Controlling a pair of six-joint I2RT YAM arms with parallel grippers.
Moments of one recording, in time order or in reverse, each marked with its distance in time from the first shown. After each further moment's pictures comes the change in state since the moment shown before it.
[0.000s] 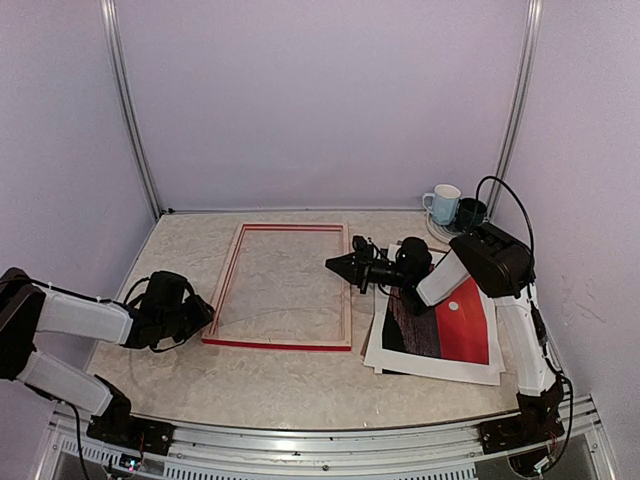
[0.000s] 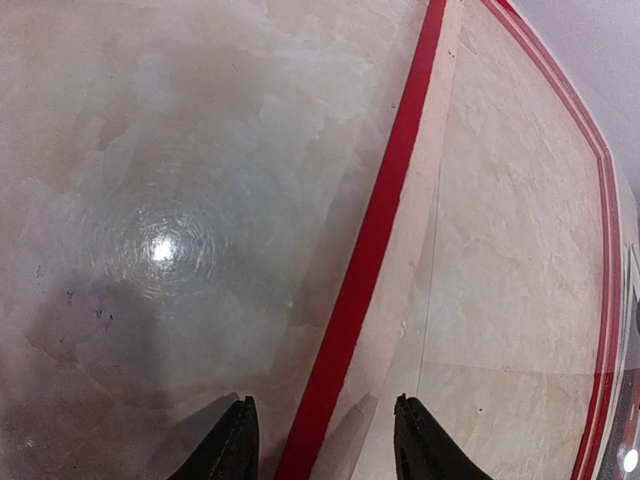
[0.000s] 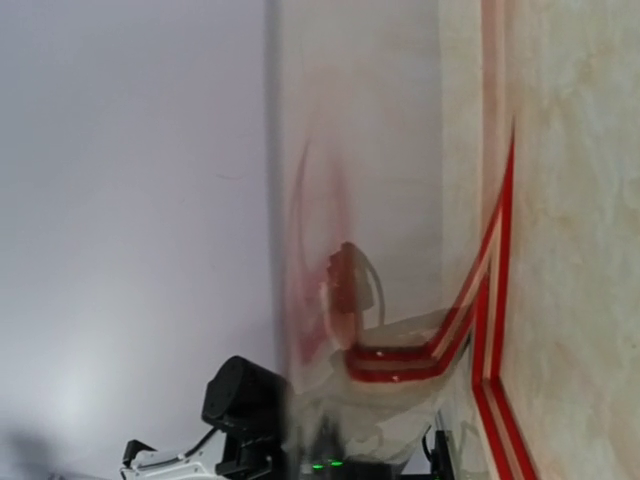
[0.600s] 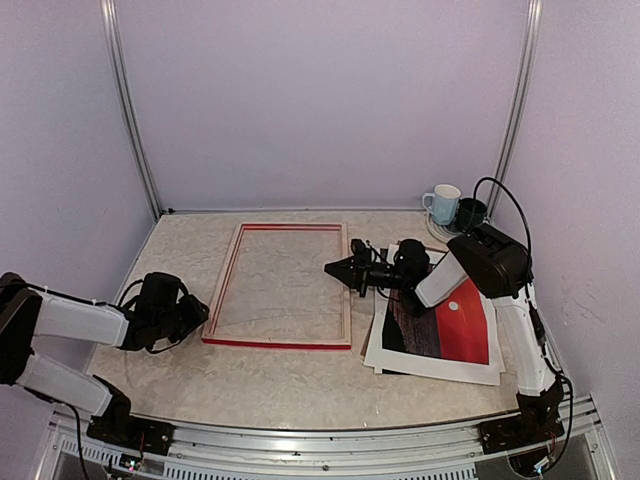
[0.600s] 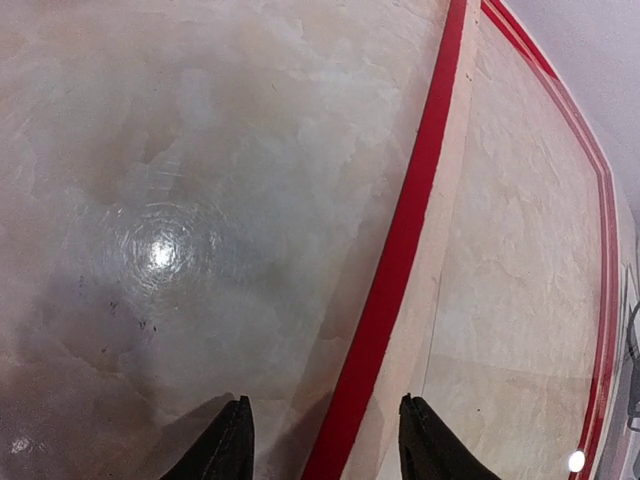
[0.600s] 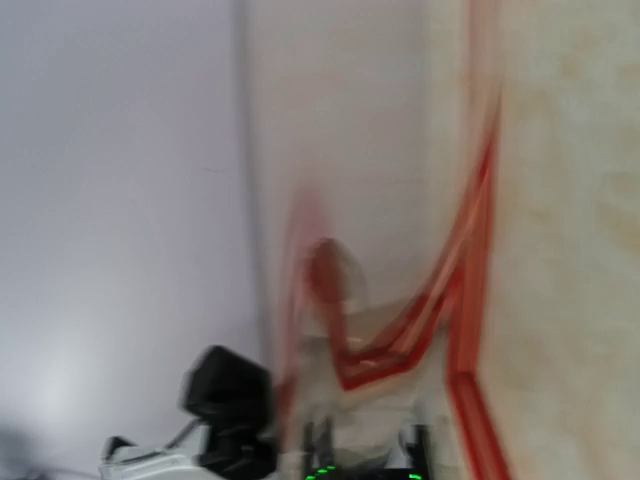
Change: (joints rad) left arm 0.042 -0.029 -0.030 0.014 0.007 -0.008; right arm 0.003 0.017 0.006 0.010 -0.010 -0.018
